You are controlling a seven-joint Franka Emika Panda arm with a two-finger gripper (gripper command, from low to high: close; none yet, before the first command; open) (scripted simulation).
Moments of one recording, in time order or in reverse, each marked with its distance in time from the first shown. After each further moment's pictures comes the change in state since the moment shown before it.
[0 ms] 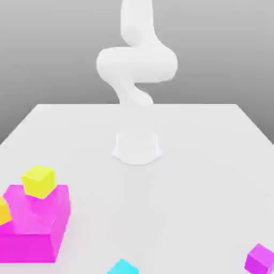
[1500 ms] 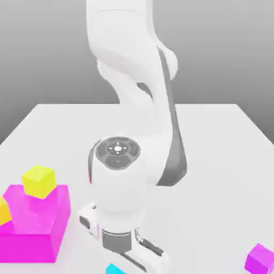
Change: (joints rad) arm -0.162 1.090 0.101 -0.009 -0.091 0.361 0.616
